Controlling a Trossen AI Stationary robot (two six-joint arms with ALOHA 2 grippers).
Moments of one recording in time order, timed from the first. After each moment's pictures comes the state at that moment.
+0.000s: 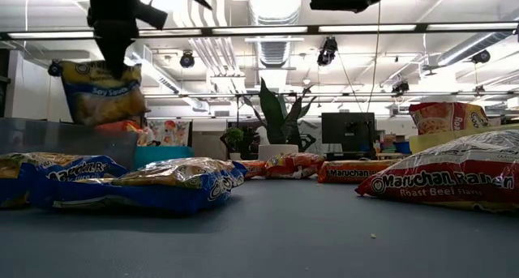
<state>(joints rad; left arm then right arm) -0.01 1.39 1.26 -1.55 -0.53 -0.65 0.12 1.12 0.83 0.06 0.34 -0.27</state>
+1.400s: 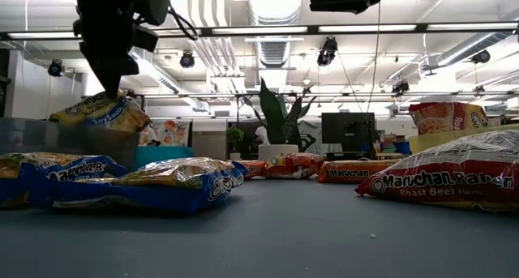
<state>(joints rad) -0.01 1.38 1.07 -1.49 -0.71 -0.86 0.11 1.12 0.83 0.06 0.34 -0.26</state>
